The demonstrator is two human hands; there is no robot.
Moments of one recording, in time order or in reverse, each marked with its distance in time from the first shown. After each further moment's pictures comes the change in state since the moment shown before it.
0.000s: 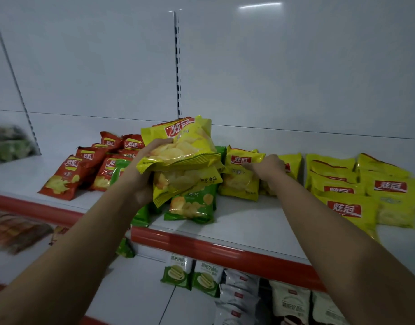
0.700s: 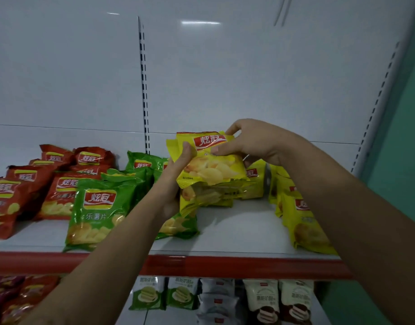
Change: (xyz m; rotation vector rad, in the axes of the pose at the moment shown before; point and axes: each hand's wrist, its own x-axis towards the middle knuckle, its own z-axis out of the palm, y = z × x) left_hand 0.033 -0.025 0.038 -0.159 -0.324 -0.186; right_hand -0.121 -0.101 -0.113 0.143 -0.278 -0.212
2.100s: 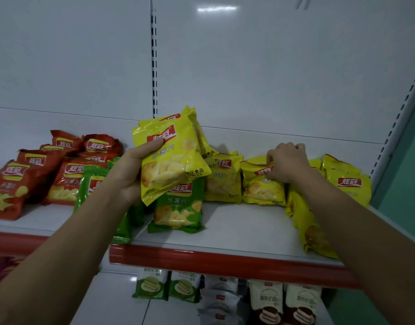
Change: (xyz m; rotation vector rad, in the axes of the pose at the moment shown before) left_hand -0.014 0.032 -0.054 -0.110 0.140 0.000; right_hand 0.085 0.151 -0.011 -1.145 0.305 -0.015
